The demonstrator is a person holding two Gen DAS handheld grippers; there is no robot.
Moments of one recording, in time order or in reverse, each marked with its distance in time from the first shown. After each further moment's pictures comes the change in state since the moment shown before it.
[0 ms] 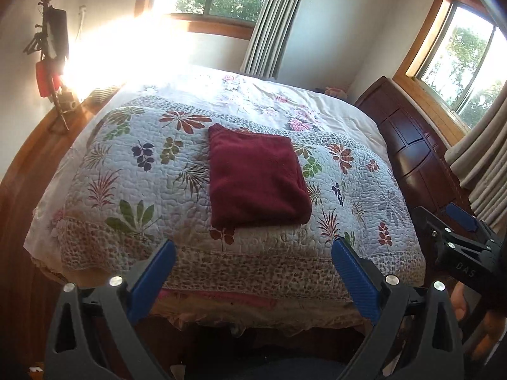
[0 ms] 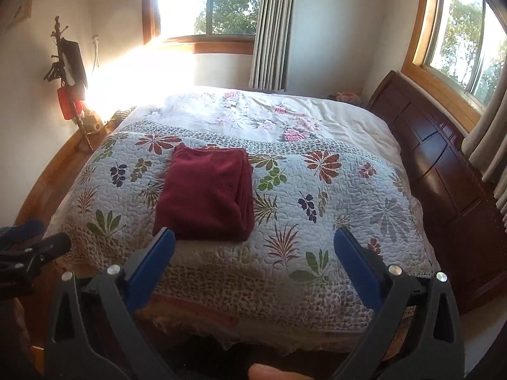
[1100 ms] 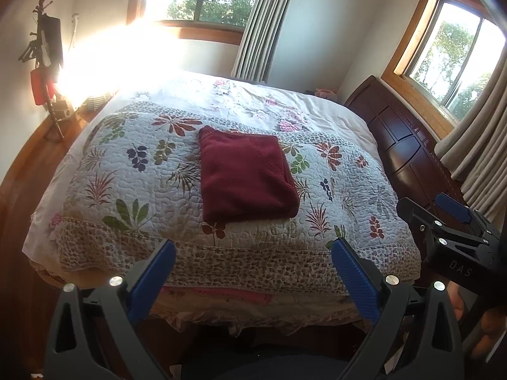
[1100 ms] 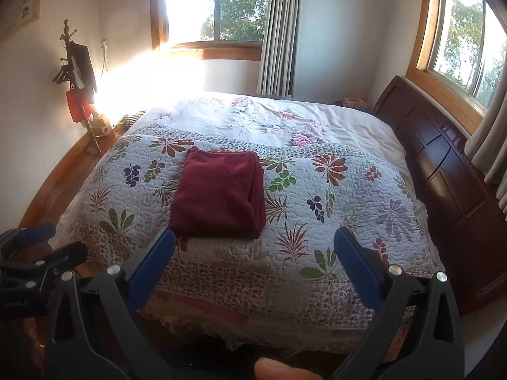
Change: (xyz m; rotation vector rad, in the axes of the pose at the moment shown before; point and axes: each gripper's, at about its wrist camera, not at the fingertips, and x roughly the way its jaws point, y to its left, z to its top) left arm -0.026 -0.014 -0.017 0.027 -0.049 -0.016; right arm -0.025 0.012 -0.012 -0.005 -0.026 0.032
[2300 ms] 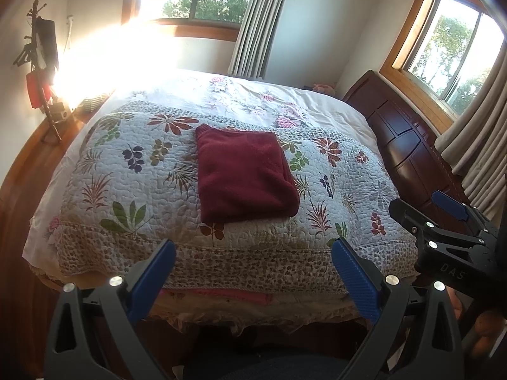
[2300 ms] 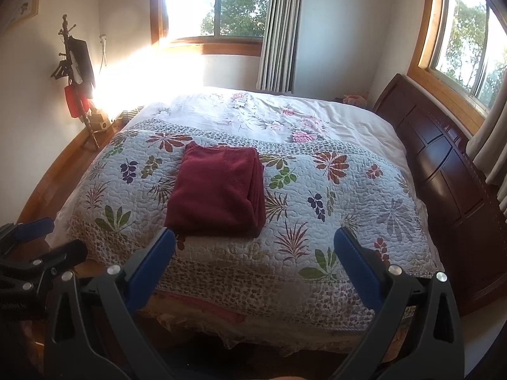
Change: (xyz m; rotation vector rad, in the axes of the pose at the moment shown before) left arm 0.012 -0.003 0.005 0.018 0.018 -0.001; right arm 0.016 0.001 0.002 -0.010 0.020 -0.005
